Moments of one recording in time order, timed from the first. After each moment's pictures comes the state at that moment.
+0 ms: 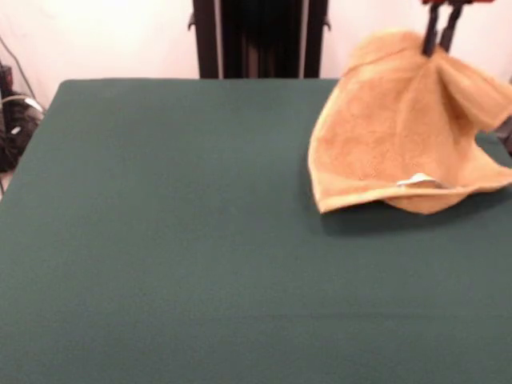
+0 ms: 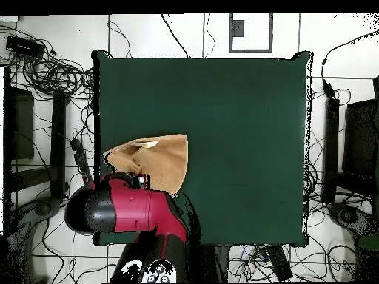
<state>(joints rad) 0.28 -0.82 -0.18 1.87 0.16 0.42 1.73</state>
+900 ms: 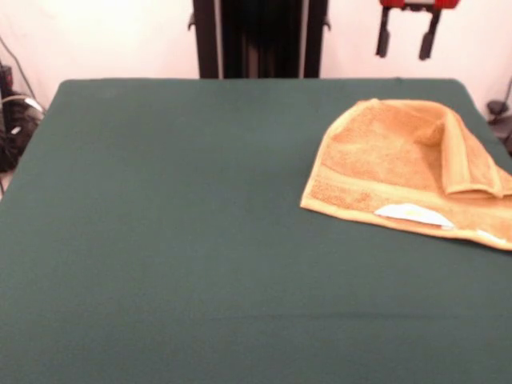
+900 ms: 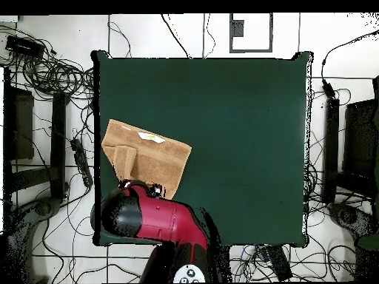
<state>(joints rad) 0.18 -0.83 -0.14 2.01 0.25 0.35 1.76</state>
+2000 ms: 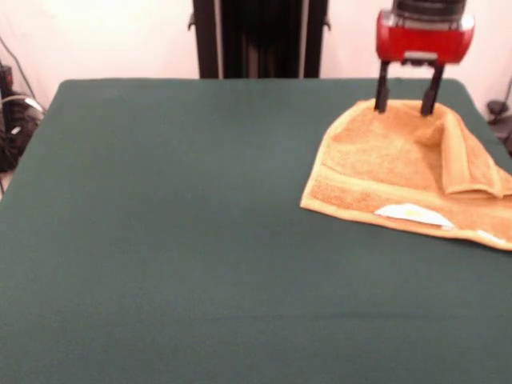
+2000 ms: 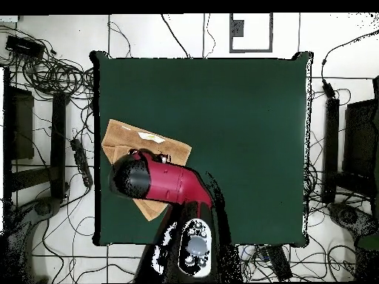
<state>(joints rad) 0.13 -0.66 -0.13 1.76 0.25 0.36 1.76</state>
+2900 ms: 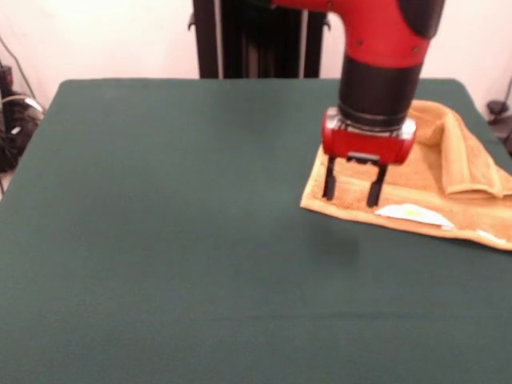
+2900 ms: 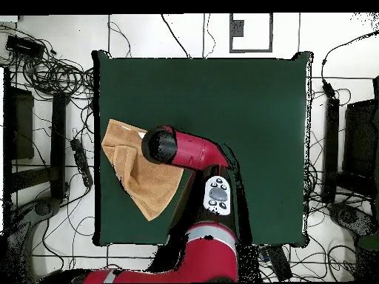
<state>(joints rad) 0.05 -0.40 -0.15 1.52 0.23 0.36 1.76</state>
